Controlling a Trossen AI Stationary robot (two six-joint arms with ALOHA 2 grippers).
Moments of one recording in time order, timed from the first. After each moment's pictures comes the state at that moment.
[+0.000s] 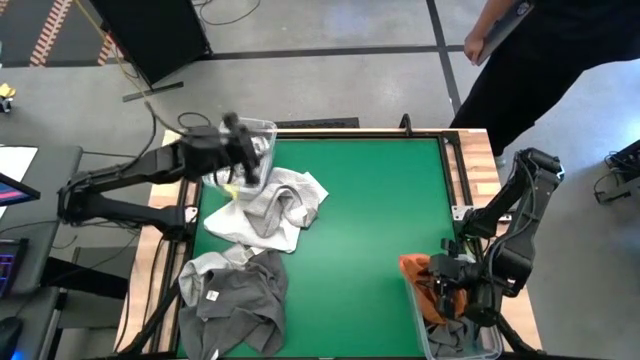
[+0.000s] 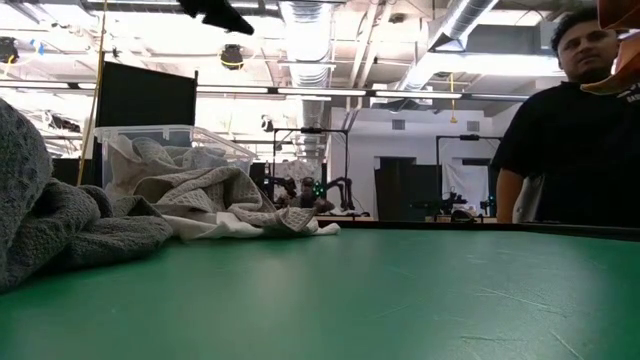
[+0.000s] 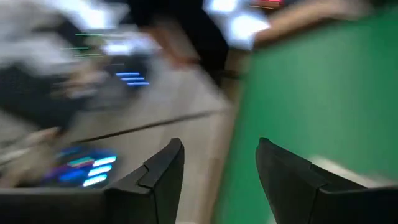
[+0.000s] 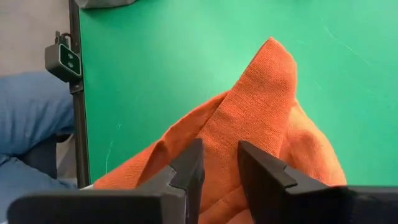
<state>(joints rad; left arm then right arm) 0.23 1.00 1.09 -0.40 -0.30 0.55 1.06 1.25 1.05 -1.01 0.65 1.24</state>
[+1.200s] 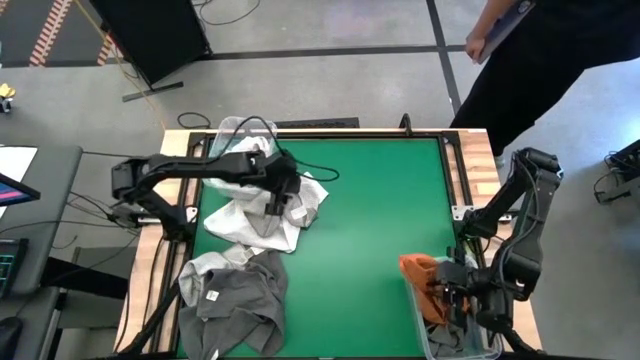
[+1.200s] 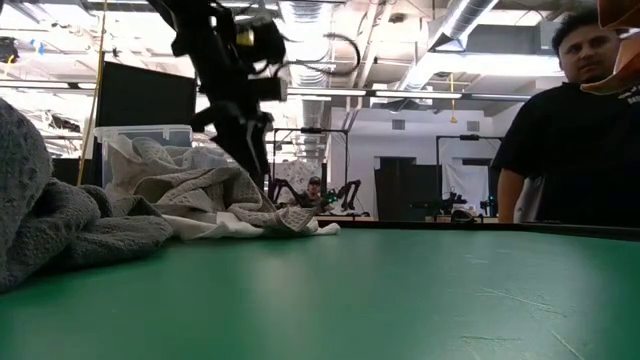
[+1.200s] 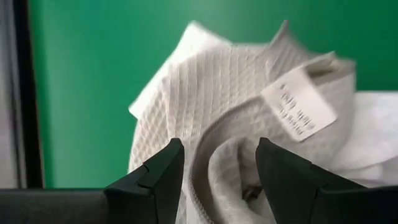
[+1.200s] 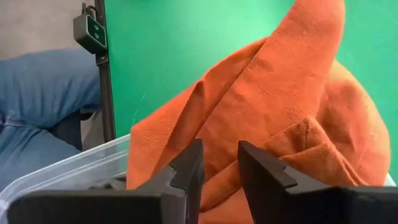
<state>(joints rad) 0.30 1.56 1.09 -0.56 -0.07 0.52 1.14 1.25 1.05 -0.99 0.58 1.31</state>
